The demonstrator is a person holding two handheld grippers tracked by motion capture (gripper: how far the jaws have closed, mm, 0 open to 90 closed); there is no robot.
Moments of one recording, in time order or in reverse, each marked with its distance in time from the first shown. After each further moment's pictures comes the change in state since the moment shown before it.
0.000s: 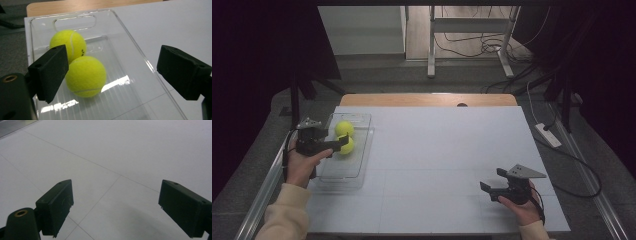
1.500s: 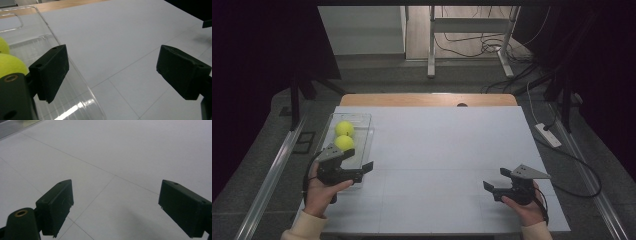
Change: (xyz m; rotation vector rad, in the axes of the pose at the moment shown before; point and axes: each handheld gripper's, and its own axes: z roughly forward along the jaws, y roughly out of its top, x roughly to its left) left arm -0.087 -0.049 -0.008 -0.084 -0.200 0.134; right arm -0.004 0.000 -0.008 -0.014 -0.019 -0.002
